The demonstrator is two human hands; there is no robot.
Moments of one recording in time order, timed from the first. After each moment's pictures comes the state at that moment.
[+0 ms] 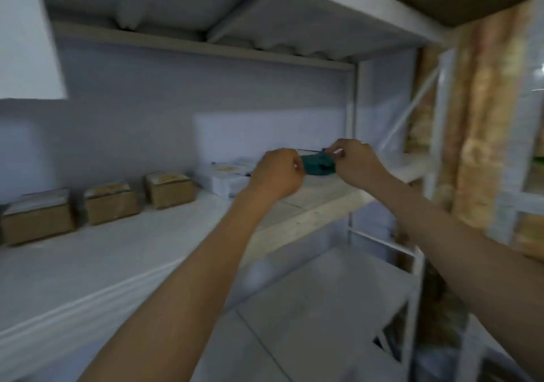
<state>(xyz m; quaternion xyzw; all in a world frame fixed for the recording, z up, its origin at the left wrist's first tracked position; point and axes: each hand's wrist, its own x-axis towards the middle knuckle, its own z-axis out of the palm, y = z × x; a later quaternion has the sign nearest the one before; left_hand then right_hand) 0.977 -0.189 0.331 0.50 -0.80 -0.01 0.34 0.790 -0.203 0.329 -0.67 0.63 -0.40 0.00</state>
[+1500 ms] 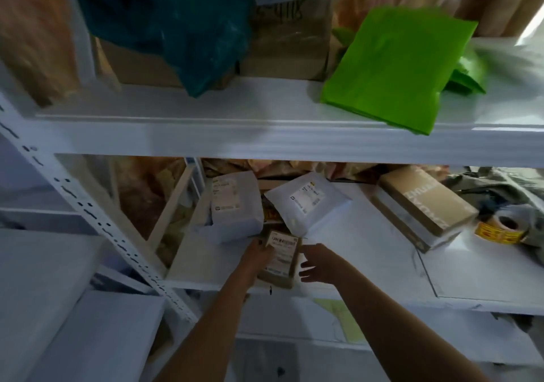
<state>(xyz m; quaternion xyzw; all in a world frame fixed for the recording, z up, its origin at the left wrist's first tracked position) 0.171 -0.149 -0.125 0.37 -0.70 -0.61 -0.02 0.075 -0.004 -0.089 0.05 0.70 -0.48 0.53</state>
